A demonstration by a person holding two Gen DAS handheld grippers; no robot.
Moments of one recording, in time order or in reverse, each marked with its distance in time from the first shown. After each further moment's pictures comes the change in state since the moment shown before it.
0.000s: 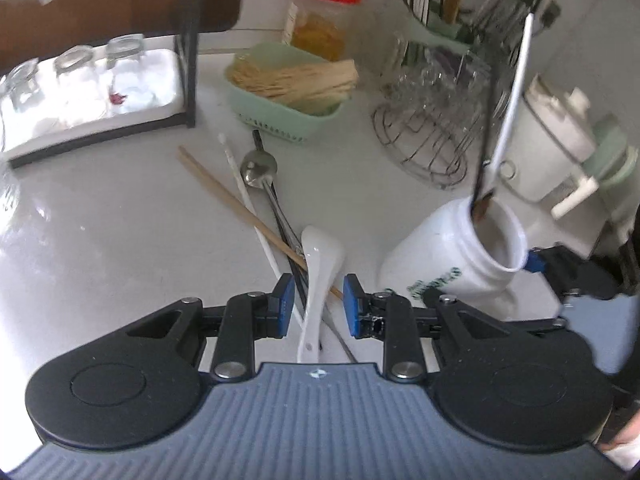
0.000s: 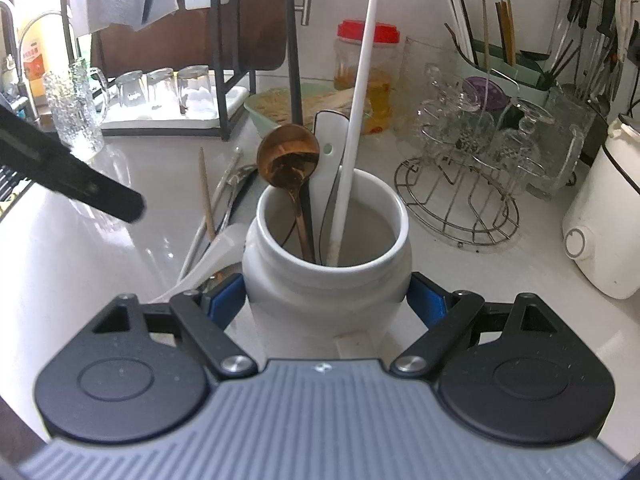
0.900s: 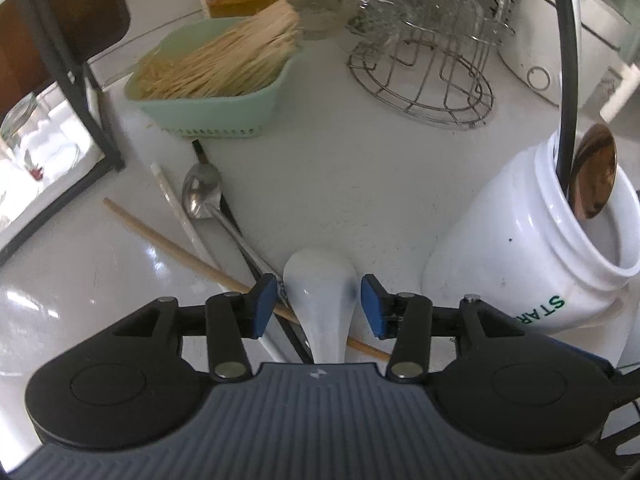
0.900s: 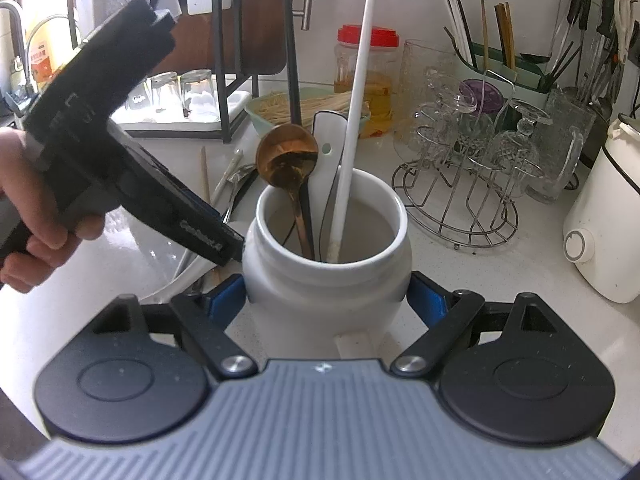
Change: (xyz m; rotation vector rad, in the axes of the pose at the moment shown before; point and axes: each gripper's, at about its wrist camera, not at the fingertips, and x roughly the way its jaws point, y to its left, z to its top) left arm 0.105 -0.042 0.025 0.319 0.108 0.127; right arm -0.003 -0.007 -0.006 -0.011 -0.030 0.024
